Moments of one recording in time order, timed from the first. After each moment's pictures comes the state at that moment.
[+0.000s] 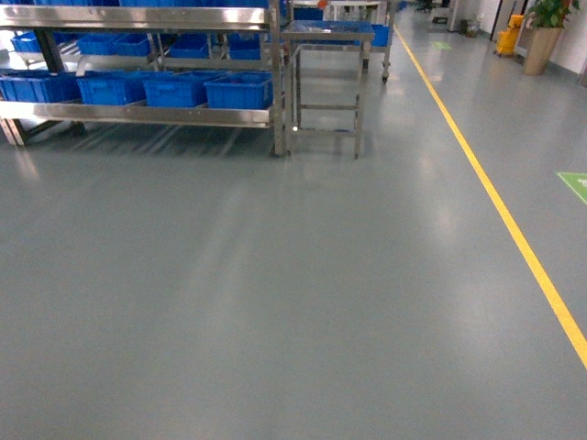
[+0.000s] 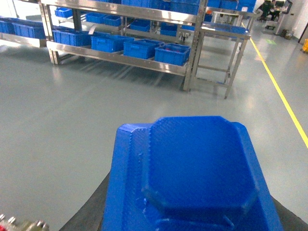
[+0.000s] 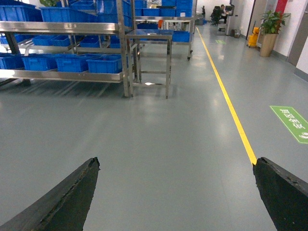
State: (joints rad) left arm -0.30 0.22 0.25 -0.12 -0.46 -0.12; right arm 0.00 0.01 0.01 0.00 0.00 0.00
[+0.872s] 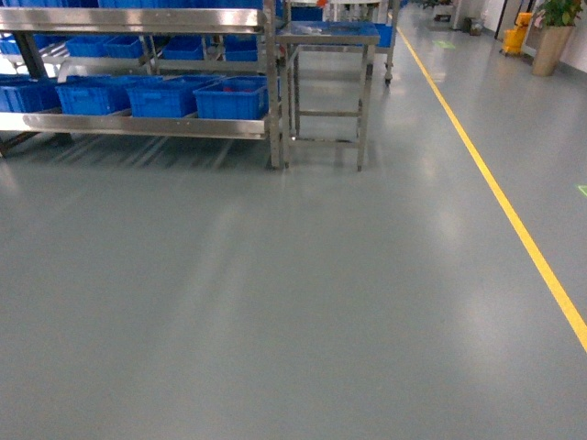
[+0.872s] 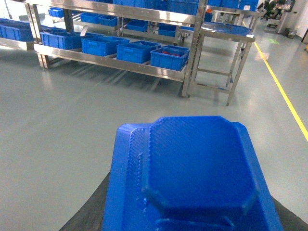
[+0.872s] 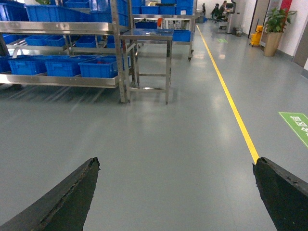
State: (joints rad) left arm -0.30 0.22 0.25 -0.12 -0.46 -0.12; right arm 0.00 0.01 0.01 -0.01 0.00 0.00
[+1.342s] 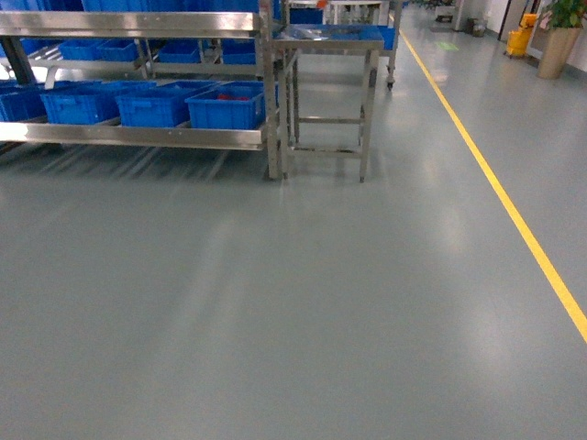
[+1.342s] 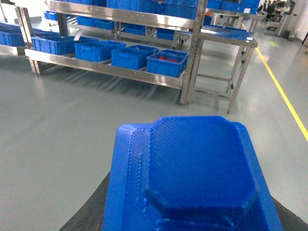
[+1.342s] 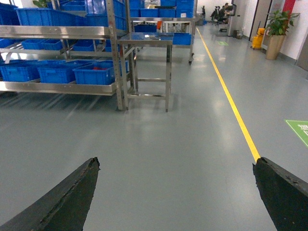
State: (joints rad) left arm -0.30 0.22 0.25 -0.11 -0.46 -0.12; right arm 0.00 0.01 0.01 0.00 0.00 0.00
